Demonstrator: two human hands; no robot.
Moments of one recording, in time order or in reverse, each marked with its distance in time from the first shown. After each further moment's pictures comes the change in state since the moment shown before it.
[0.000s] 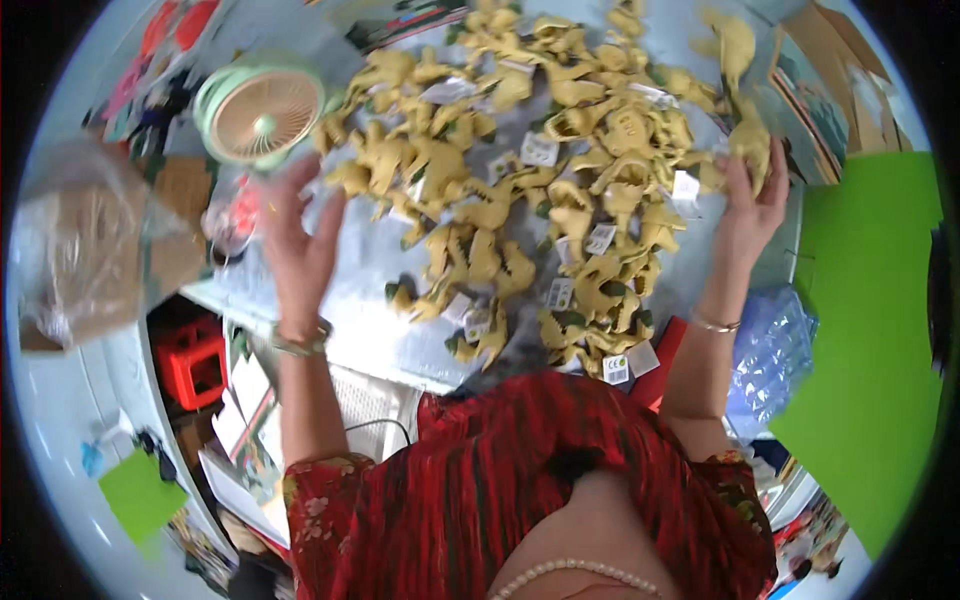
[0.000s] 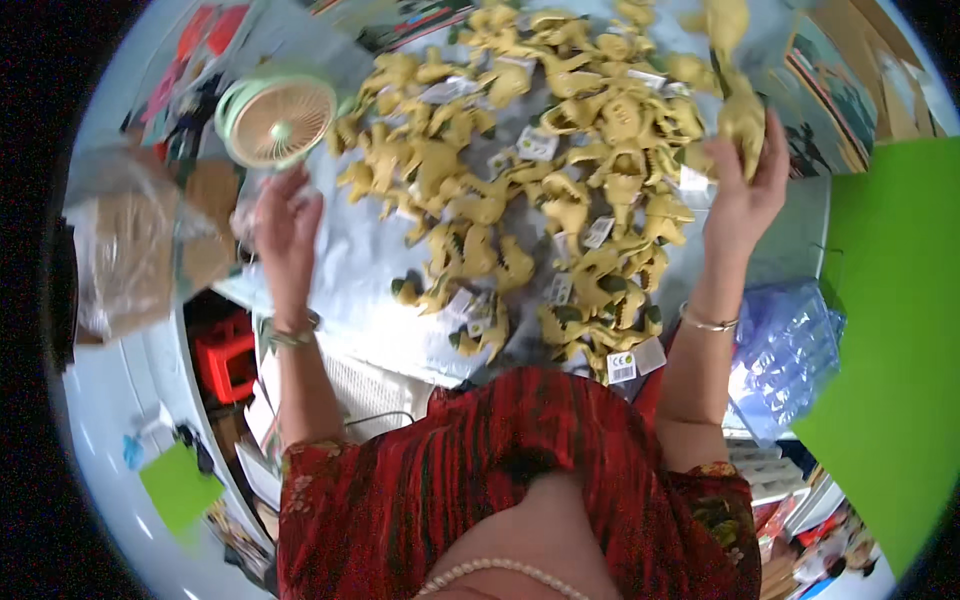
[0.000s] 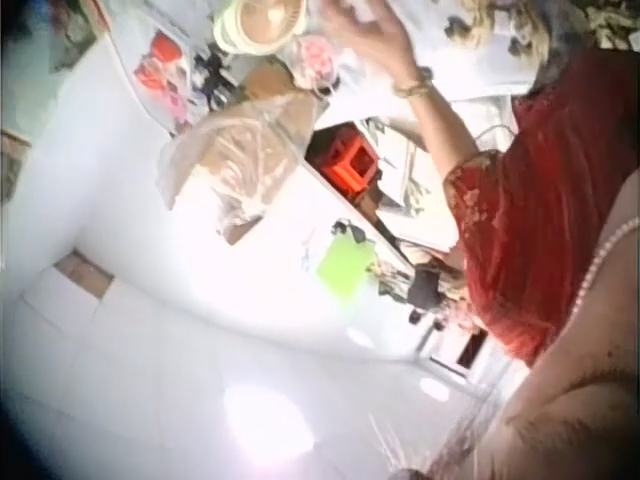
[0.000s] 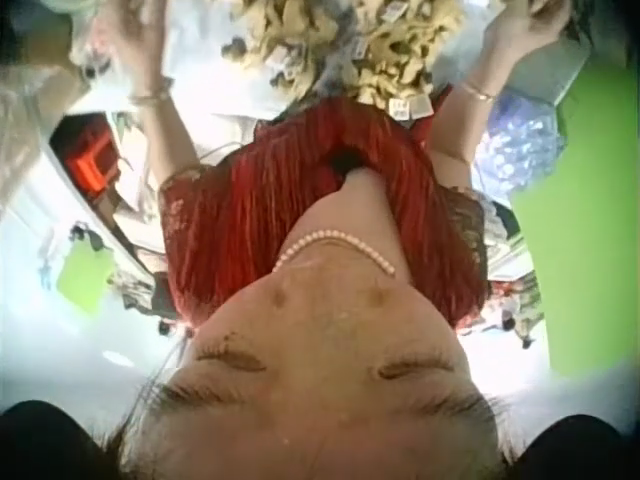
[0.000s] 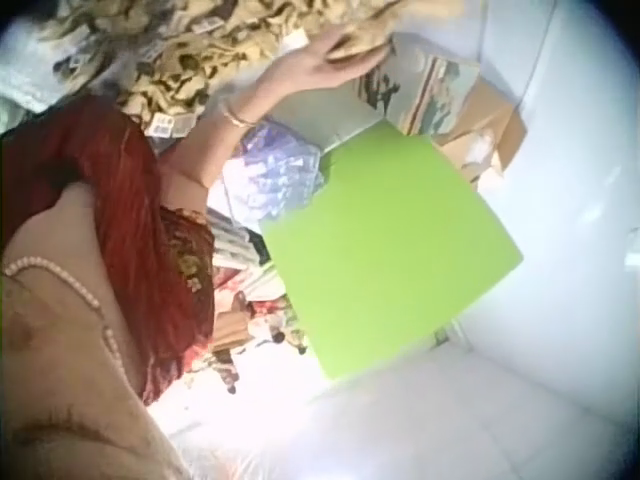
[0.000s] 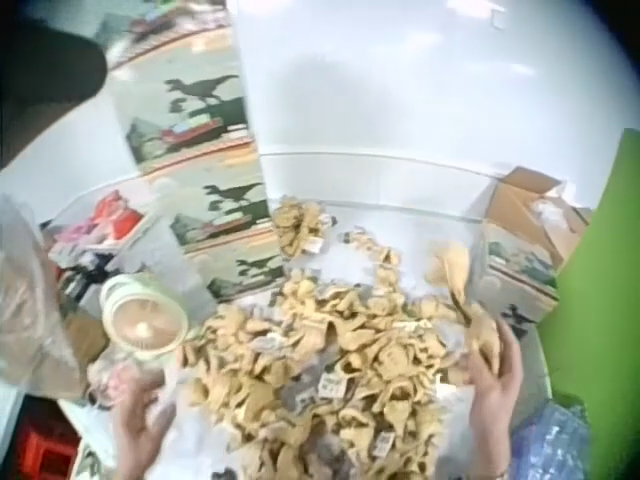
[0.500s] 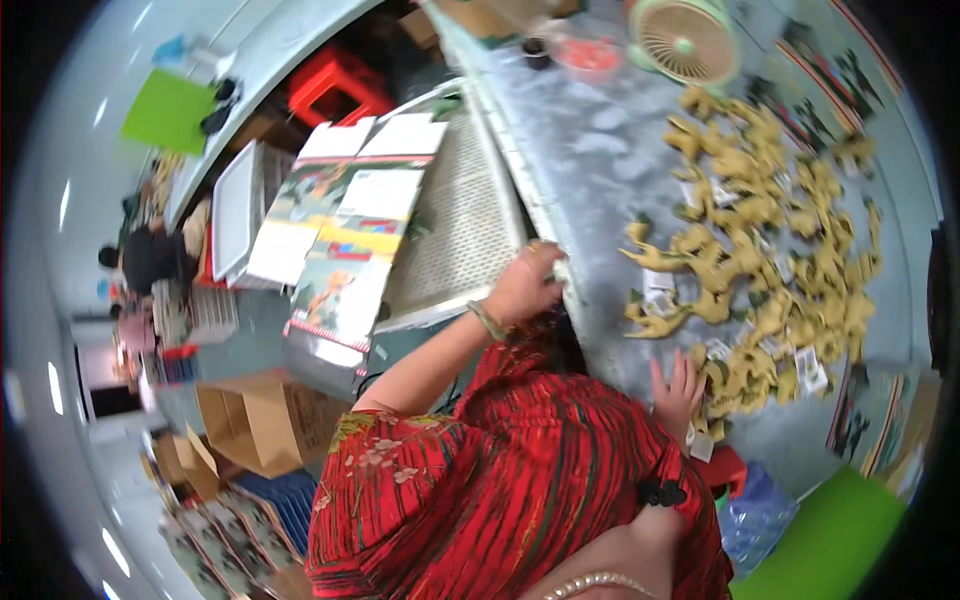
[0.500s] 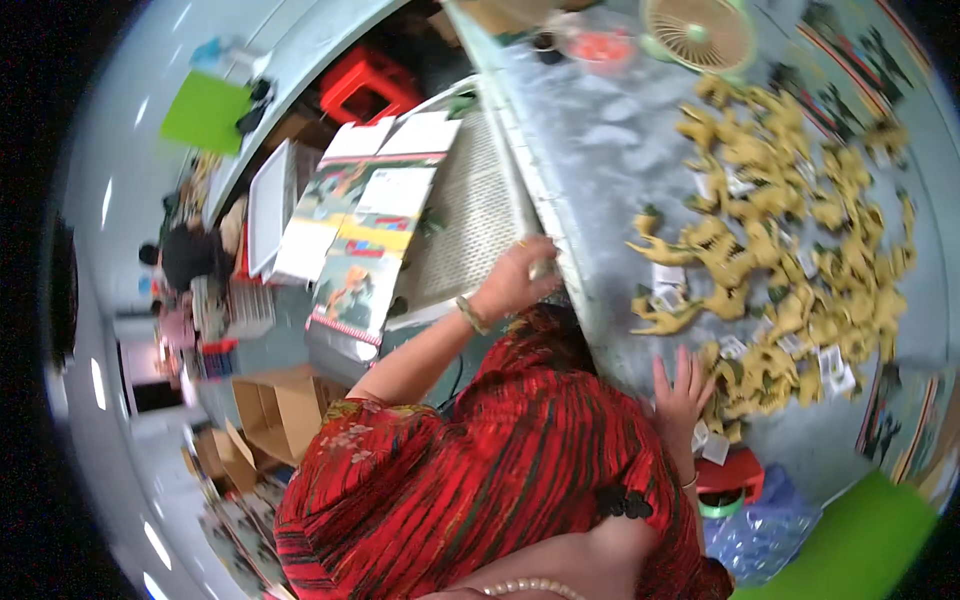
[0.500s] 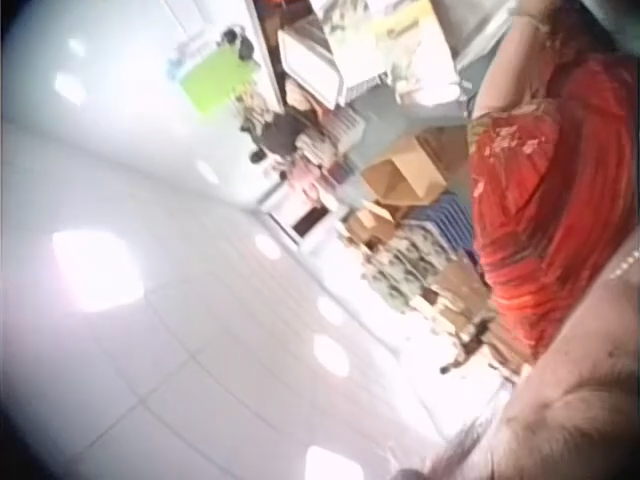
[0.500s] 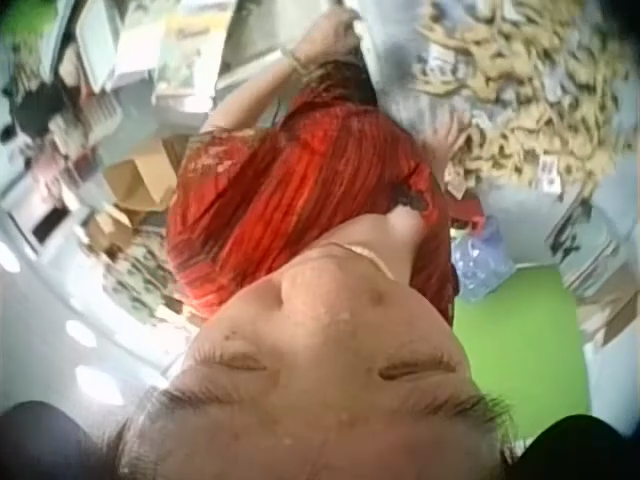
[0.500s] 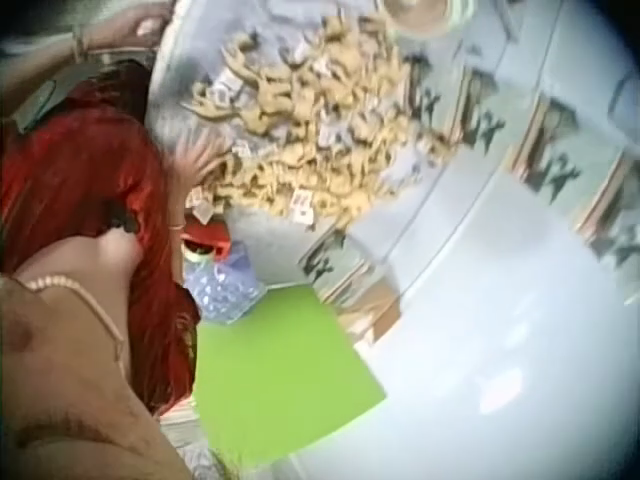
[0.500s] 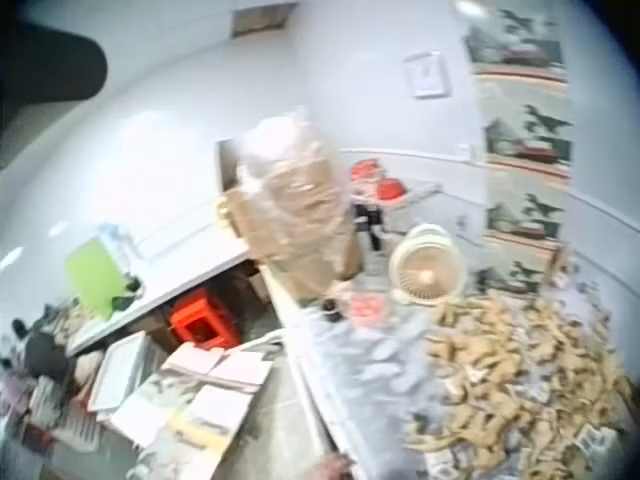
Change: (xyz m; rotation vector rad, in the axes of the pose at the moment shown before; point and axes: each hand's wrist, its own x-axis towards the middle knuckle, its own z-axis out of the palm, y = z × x) left_hand -0.297 -0.015 -0.045 0.179 0.028 -0.490; right_hand -0.261 0.015 -0.038 -0.788 -1.351 -0.863
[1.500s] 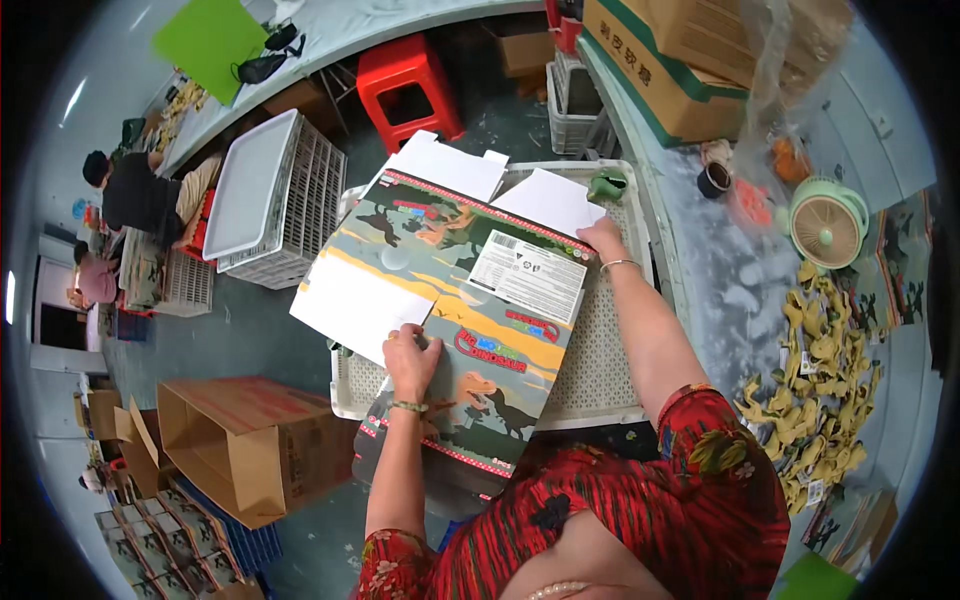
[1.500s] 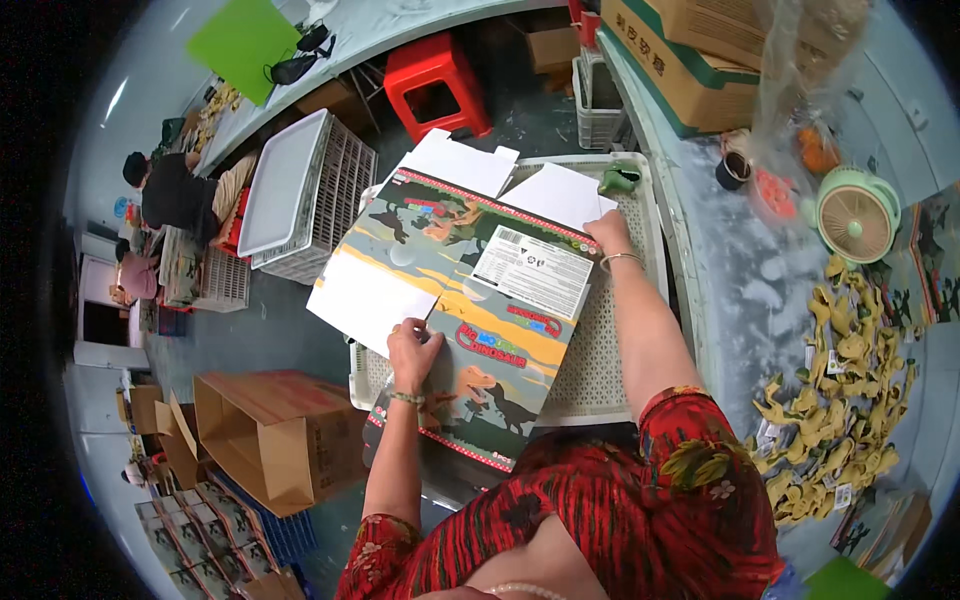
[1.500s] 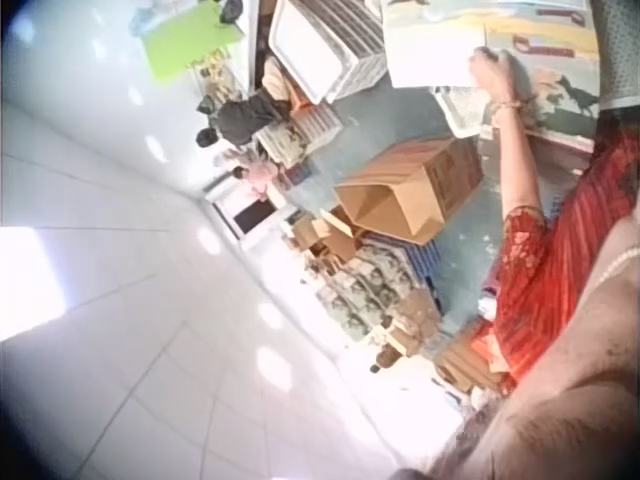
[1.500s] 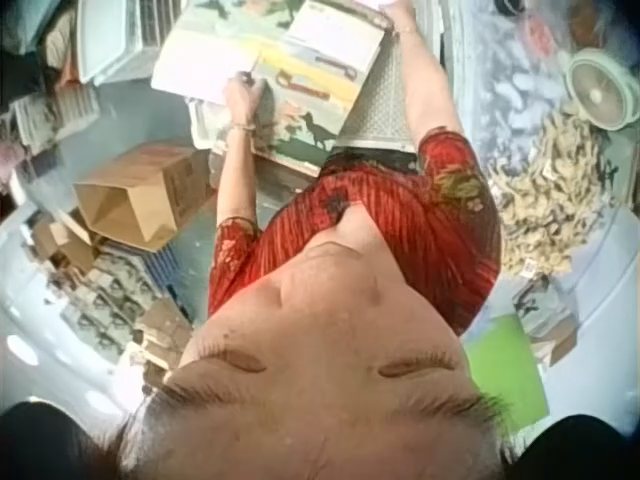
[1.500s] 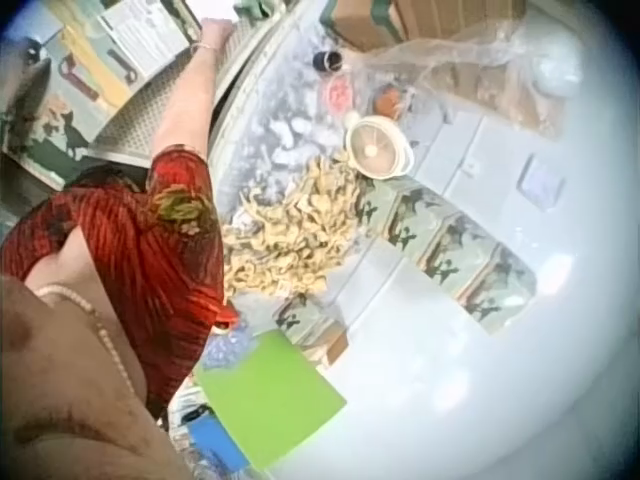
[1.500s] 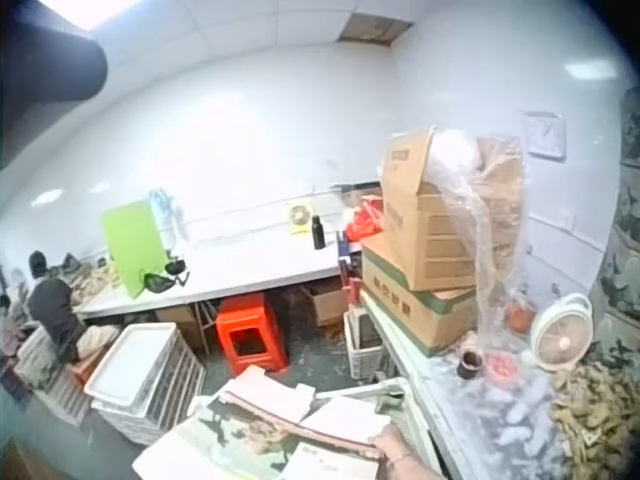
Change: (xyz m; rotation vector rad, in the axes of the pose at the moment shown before) left_hand -0.160 -0.281 -0.204 0.262 0.688 -0.882; right_hand 0.497 -0.334 0.145 0.700 -0.230 0.227
